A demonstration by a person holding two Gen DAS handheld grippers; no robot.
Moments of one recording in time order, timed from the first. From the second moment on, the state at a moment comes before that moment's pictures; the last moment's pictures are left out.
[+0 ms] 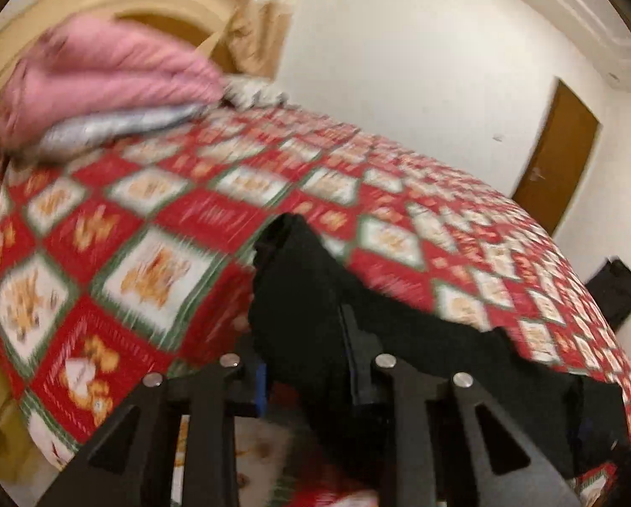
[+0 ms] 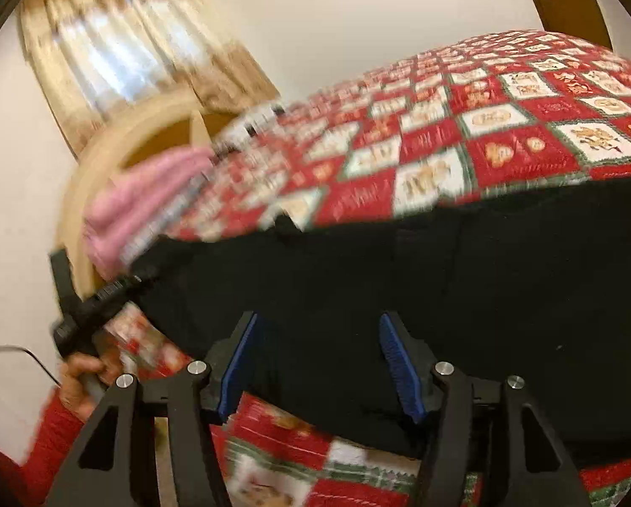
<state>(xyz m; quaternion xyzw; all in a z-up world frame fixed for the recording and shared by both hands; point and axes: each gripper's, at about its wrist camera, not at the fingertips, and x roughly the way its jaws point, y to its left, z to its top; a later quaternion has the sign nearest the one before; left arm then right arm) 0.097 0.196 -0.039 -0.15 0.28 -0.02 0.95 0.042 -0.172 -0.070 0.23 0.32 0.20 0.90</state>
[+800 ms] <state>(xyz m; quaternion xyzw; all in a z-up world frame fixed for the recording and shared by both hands) 0.016 -0.086 -0.051 0.13 0.25 -0.35 0.90 0.041 -0.299 -0.076 0.45 0.32 0.20 0.81</state>
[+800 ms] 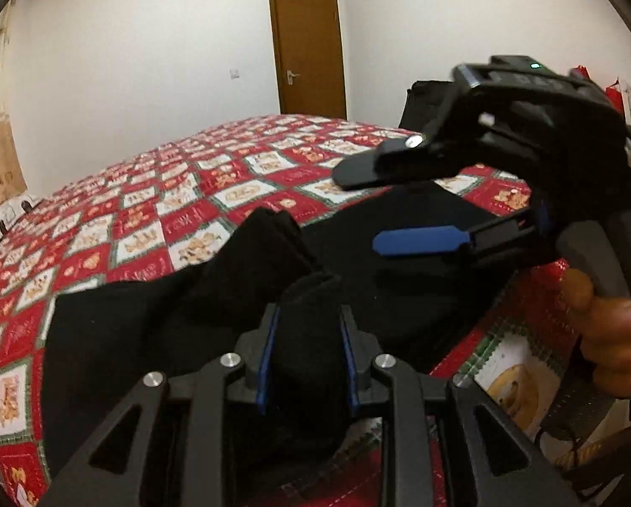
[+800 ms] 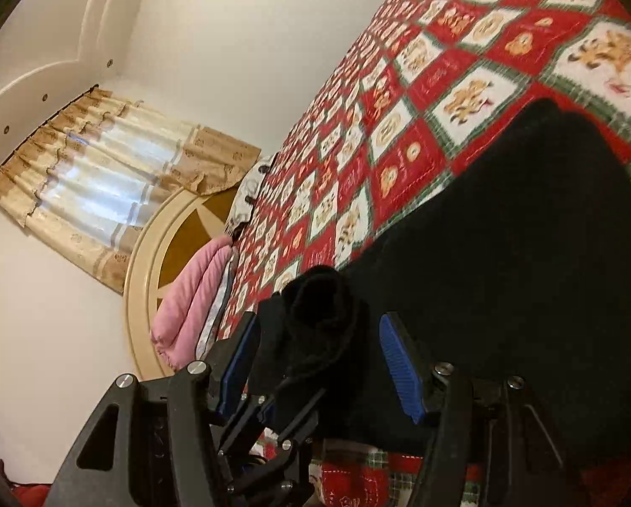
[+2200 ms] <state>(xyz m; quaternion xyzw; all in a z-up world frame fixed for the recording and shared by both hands) -0.004 -0.220 -0.042 0.10 0.27 -0.45 0.85 0.048 -0.378 -0.075 0.28 0.39 0.13 0.87</state>
